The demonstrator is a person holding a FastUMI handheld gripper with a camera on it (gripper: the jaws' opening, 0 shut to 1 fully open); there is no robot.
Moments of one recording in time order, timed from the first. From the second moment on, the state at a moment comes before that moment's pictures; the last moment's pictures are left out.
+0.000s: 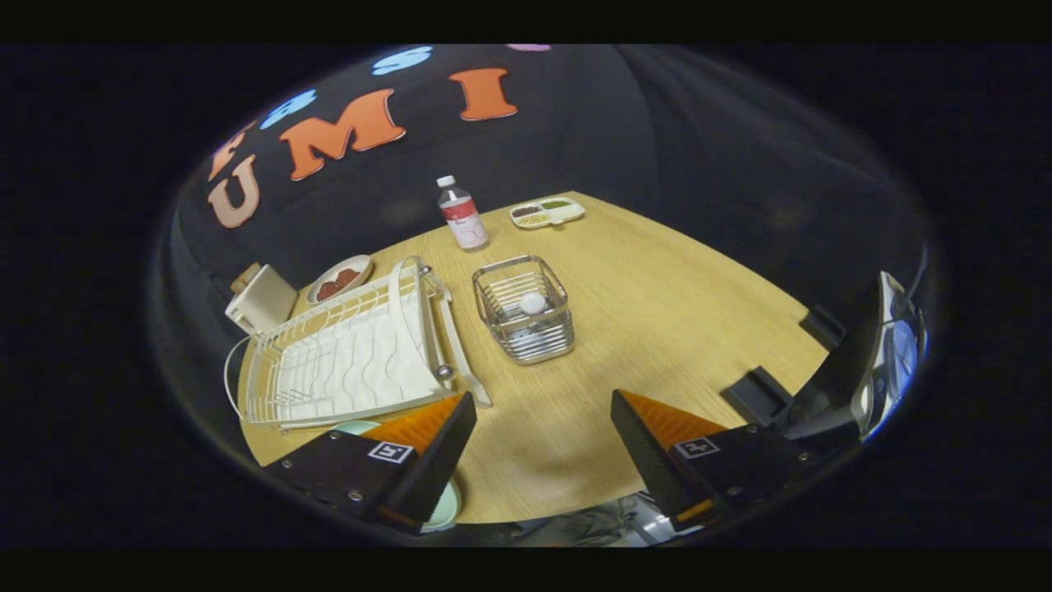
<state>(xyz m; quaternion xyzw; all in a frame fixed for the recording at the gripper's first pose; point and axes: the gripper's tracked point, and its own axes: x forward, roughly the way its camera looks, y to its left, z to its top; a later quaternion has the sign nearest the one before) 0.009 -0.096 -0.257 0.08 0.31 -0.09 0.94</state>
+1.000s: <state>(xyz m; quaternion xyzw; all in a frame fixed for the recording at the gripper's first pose) 0.088 -0.111 -0.220 -0.02 0.16 -0.02 0.99</state>
